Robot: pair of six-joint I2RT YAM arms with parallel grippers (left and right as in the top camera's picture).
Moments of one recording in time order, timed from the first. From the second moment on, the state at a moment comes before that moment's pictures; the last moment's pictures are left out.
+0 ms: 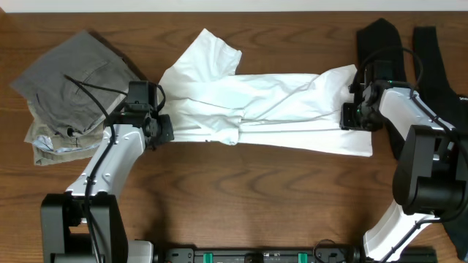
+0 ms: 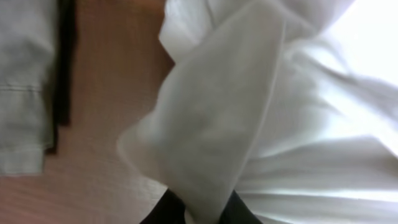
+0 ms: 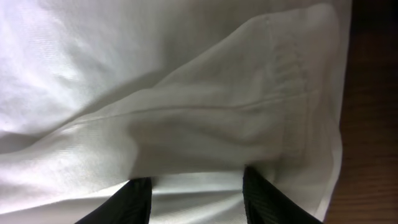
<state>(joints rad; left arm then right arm) -0.04 1.57 0.94 -0.63 -0.06 -0.24 -0.09 1.96 1.23 -0.72 -0.04 -0.01</state>
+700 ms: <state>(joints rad) -0.03 1.57 0.94 -0.61 -0.03 -0.22 -0.11 1.96 1.23 -0.73 0.00 -0.01</state>
